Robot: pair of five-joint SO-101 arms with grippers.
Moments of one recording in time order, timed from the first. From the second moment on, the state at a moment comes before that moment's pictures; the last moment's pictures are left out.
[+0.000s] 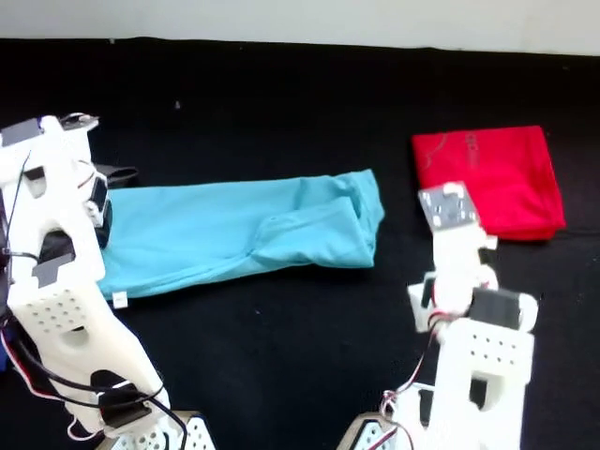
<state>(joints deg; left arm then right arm) -30.7 33.9 -24.7 95.3 -19.7 8.2 -56.4 59.2 72.2 26.1</state>
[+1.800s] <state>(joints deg) 19.4 58.4 -88.0 100.8 -15.3 18.6 -63.2 95.0 36.5 26.1</state>
